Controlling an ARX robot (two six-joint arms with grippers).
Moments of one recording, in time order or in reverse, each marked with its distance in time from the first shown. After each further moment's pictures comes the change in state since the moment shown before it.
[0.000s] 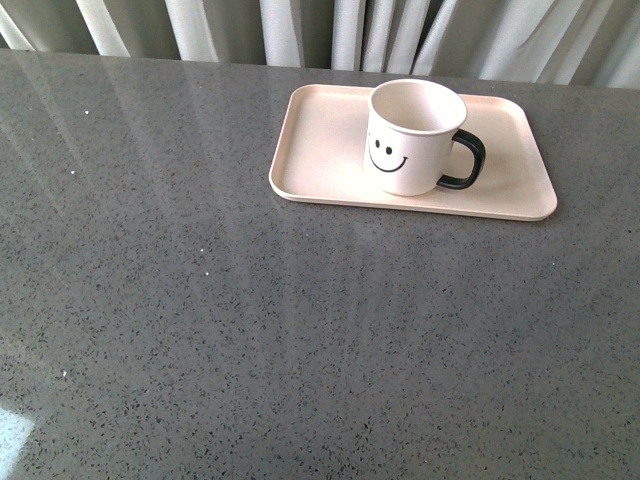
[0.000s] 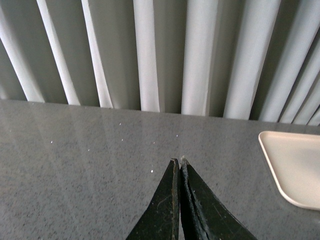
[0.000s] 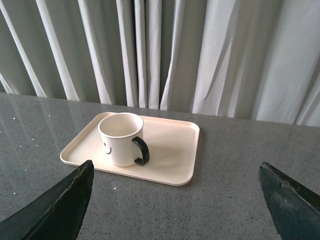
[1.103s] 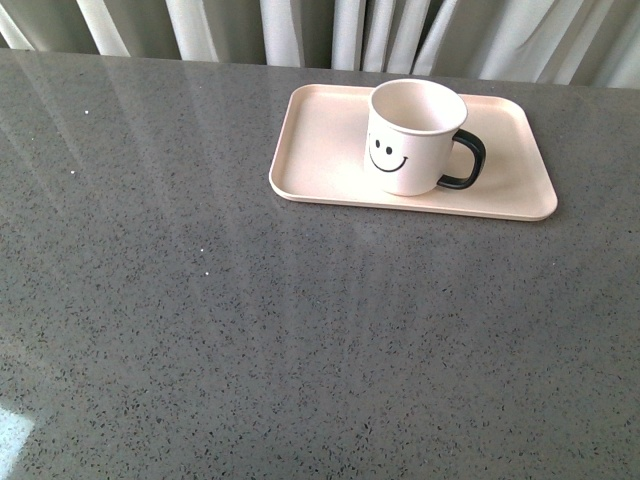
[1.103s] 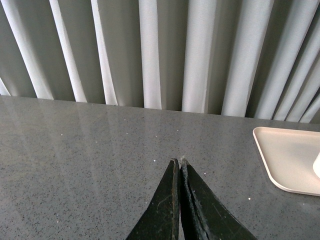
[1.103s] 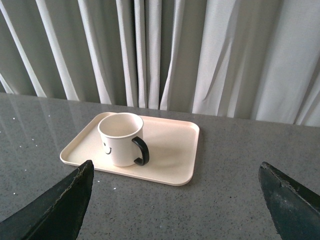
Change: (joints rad) left arm 0.000 -0.640 -0.040 -0.586 0.000 0.000; right arm 0.000 0.000 0.000 0.000 0.000 0.000
